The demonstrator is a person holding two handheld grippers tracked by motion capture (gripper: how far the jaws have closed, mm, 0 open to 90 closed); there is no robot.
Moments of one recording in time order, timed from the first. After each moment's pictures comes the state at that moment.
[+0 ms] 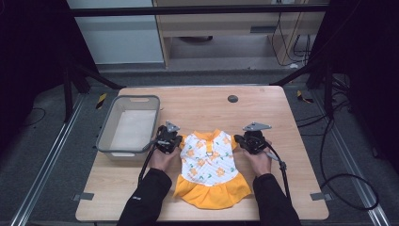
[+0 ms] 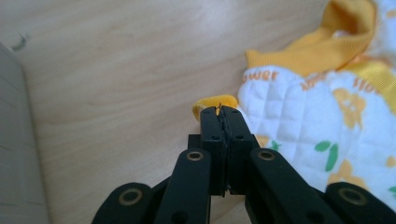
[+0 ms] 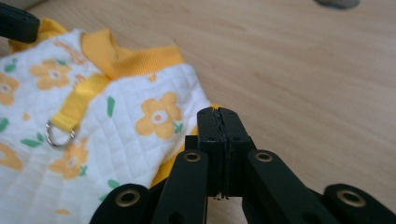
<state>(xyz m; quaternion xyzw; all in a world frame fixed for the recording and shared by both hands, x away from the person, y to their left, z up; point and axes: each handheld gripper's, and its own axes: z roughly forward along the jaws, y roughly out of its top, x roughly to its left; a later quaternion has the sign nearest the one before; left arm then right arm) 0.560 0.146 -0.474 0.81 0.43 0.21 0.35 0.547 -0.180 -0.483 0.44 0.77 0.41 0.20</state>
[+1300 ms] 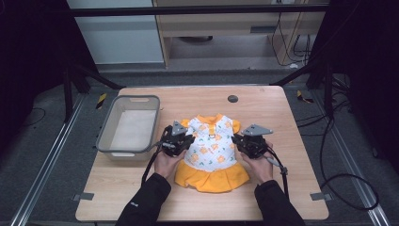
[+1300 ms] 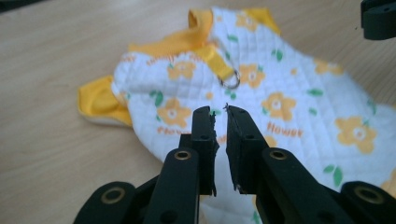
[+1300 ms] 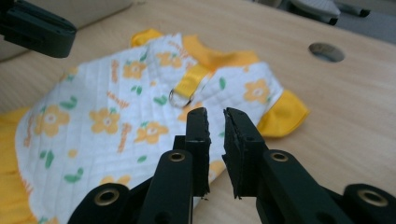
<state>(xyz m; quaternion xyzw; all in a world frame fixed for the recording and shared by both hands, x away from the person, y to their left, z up) 0.530 0.117 -0.462 0.83 0.36 0.18 0.39 0.511 -0.167 -0.458 0.40 0.78 0.42 0.23</state>
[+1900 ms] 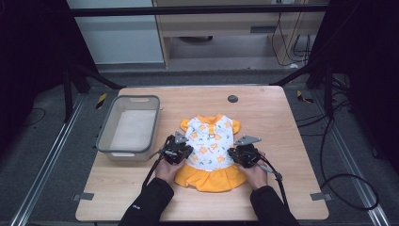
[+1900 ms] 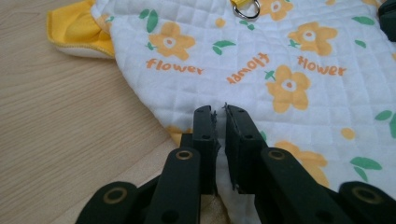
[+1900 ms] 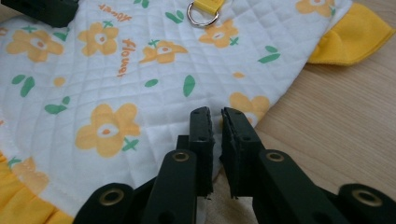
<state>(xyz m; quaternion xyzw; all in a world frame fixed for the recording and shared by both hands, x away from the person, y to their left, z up) 0.530 0.121 -0.499 0.83 0.38 0.17 0.36 0.512 -0.156 -0.504 0.41 0.81 0.37 0.19</state>
